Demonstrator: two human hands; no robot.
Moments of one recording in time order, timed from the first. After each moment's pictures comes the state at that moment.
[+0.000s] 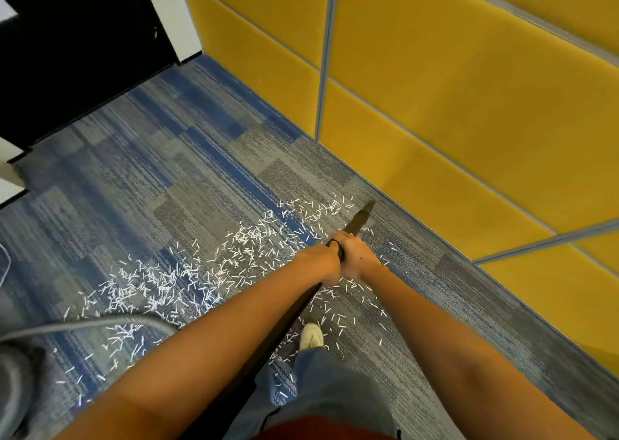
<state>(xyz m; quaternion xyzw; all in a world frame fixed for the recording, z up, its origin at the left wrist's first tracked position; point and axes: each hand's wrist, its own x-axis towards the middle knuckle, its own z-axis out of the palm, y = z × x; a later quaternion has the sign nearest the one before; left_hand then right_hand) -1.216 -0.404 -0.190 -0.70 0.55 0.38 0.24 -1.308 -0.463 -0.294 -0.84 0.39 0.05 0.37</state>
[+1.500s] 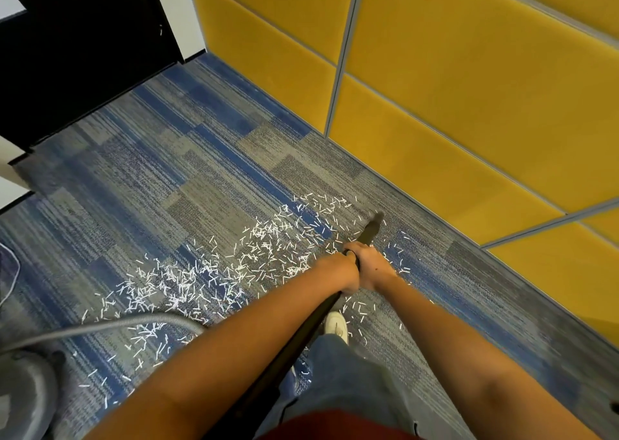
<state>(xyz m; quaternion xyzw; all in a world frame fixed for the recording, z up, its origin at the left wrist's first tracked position) -1.151 -0.308 -0.193 -0.66 0.60 0.38 0.25 -1.253 -0.358 -0.293 -0.83 0.44 0.07 0.34</state>
